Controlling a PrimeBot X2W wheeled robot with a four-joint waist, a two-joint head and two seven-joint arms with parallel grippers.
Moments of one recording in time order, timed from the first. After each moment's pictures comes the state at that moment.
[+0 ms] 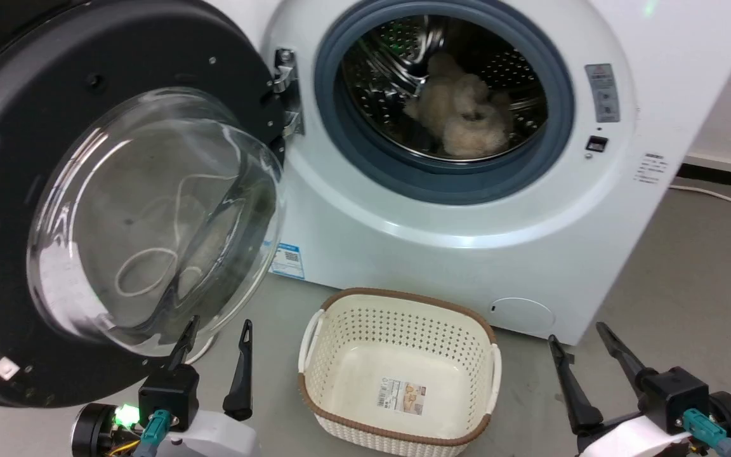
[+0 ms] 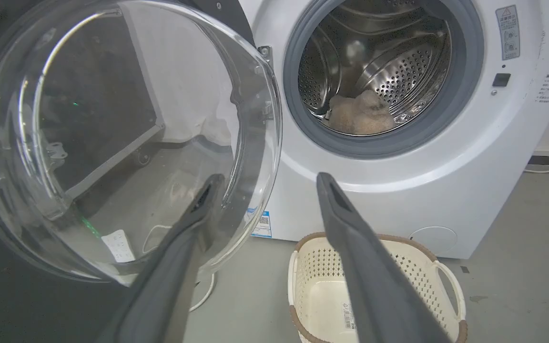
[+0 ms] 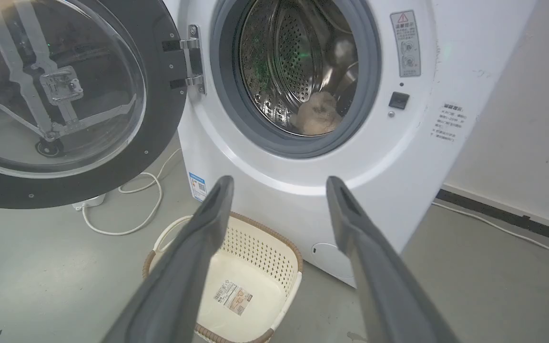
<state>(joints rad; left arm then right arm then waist) 0.02 0.07 -0.06 0.01 0.00 -0.01 -0.09 0.04 -0.05 0.02 0.03 0.01 0.13 -0.09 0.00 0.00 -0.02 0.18</state>
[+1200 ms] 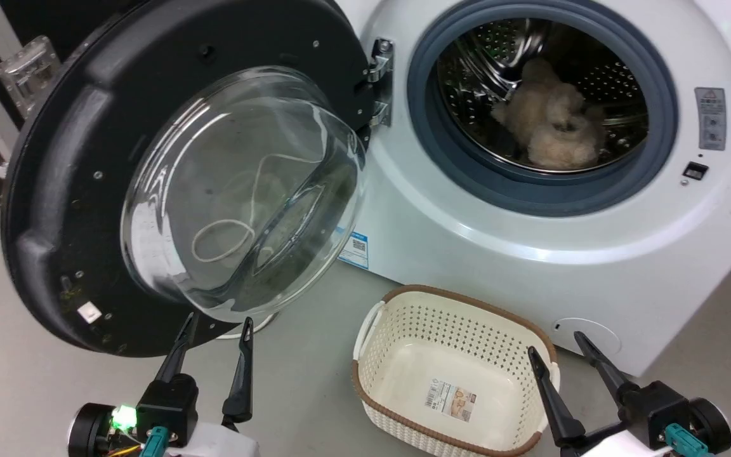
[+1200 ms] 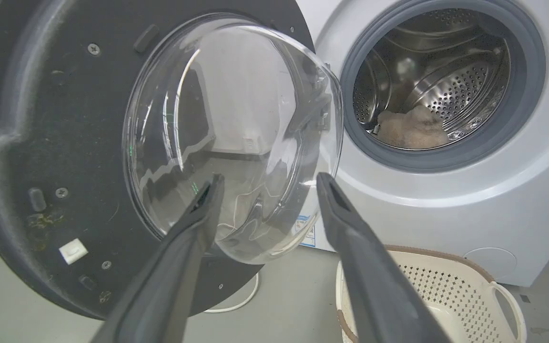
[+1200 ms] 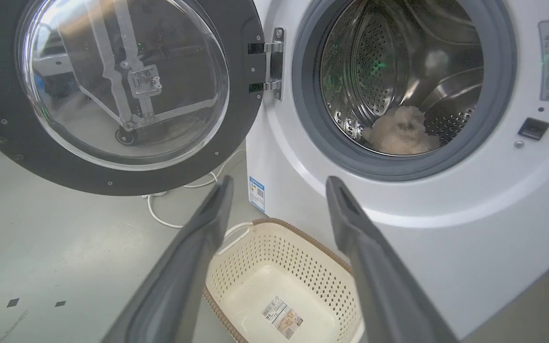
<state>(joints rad) 0.03 0.10 -0.09 -0.01 0.00 0.01 -0.17 0.04 -0.07 0.08 0.08 0.02 0.13 -0.17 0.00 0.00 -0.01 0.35</state>
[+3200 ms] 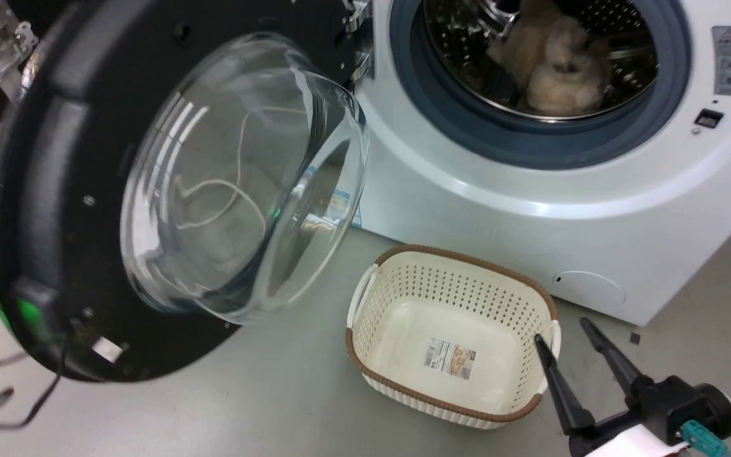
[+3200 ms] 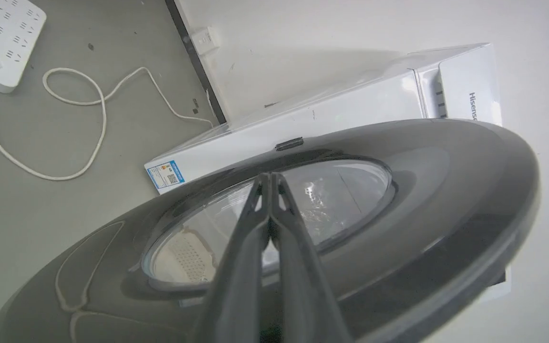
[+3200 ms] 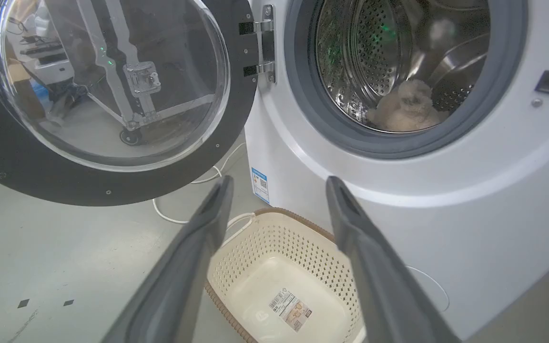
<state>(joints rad) -0.47 0.32 0.54 0.35 -1.23 -0.06 0.75 0.00 -0.14 0.14 0.11 0.09 0.13 -0.26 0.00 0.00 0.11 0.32</state>
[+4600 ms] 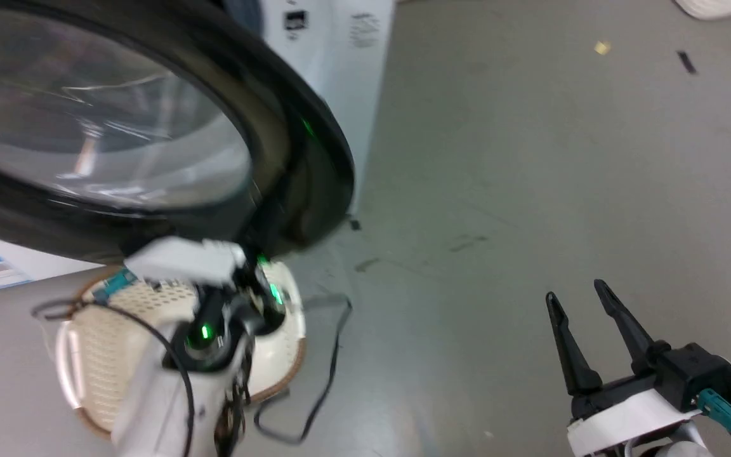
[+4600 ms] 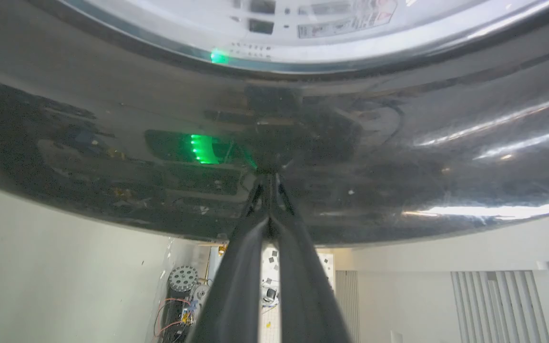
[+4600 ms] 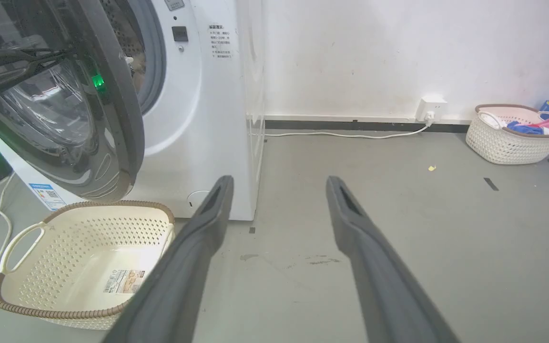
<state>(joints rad) -0.46 0.05 -0.17 0.33 -1.72 -0.10 0.14 -0.07 -0.09 0.06 0.12 0.10 0.13 -0.26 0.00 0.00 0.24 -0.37</state>
